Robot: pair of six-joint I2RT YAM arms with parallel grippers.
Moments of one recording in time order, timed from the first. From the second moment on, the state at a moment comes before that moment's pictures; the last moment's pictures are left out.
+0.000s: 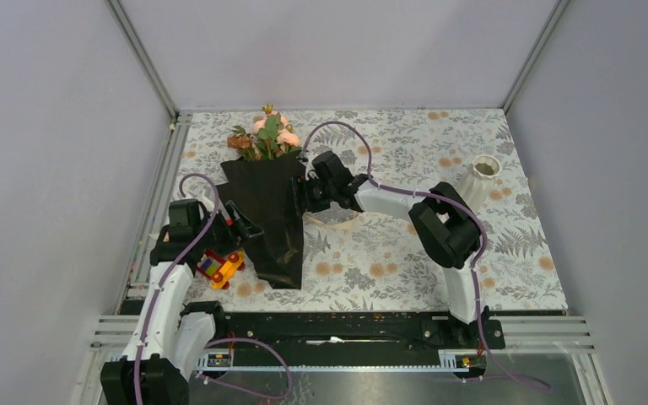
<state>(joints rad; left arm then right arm) 0.09 0.80 0.57 -0.58 0.51 -0.55 0.77 2.05 1.40 -0.06 -0.36 0.50</state>
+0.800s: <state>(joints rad) -0.10 0.67 0.44 -0.57 0.41 -0.73 0.75 1.72 1.24 -0.14 -0.25 0.41</state>
